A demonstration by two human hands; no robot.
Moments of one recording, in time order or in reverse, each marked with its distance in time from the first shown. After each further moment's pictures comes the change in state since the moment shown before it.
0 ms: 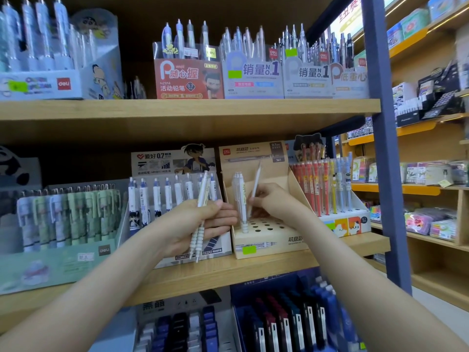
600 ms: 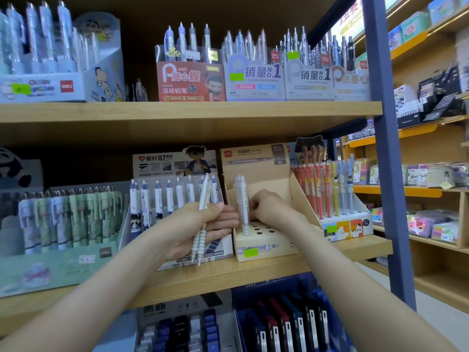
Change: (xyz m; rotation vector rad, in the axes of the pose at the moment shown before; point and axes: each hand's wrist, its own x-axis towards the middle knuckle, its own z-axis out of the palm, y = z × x) left_hand 0.001 -0.002 0.000 -0.010 0.001 0.006; right_hand 0.004 -0.011 0.011 -0.463 -0.039 0.071
